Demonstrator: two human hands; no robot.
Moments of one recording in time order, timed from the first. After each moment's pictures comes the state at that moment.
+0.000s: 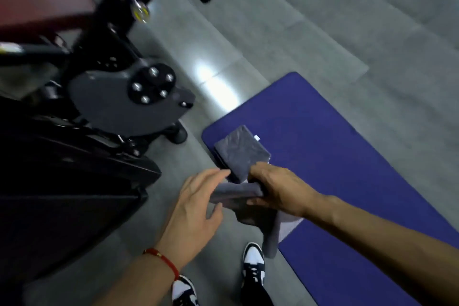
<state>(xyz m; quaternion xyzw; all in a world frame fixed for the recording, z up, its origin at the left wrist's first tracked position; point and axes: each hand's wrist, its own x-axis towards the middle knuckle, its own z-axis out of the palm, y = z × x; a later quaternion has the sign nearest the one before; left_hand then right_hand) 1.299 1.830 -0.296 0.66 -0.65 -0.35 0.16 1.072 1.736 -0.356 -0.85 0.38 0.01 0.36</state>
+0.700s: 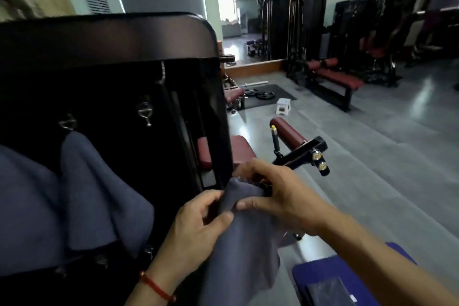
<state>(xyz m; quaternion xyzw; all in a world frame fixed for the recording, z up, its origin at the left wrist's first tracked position) 1.497 2.004 0.109 0.67 -0.49 -0.25 0.50 1.352 1.841 0.124 -0.89 0.06 -0.29 0.35</state>
